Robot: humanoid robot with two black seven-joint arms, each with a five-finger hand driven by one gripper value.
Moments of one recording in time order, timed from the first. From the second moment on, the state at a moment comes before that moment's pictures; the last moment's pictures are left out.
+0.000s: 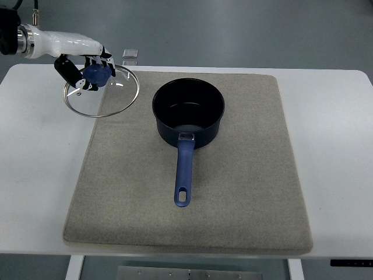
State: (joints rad) left arm -1.37 0.79 -0.02 -1.04 1.45 -0.32 -0.39; right arm 0.04 0.00 -0.06 0.21 0.07 -0.11 0.04
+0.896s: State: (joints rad) left arm -1.17 0.68 -0.02 -0.98 1.44 -0.10 -0.39; right arm 0.04 0.00 -0.06 0.21 0.07 -0.11 0.04
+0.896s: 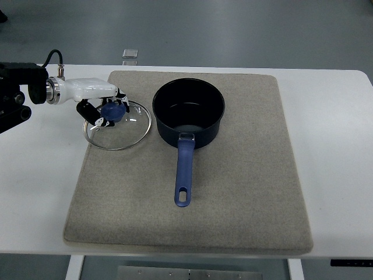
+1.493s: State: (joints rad) left arm -1.15 0.68 -0.02 -0.99 1.43 -0.02 -0.39; right arm 0.04 0.00 -0.06 0.21 0.07 -0.11 0.04
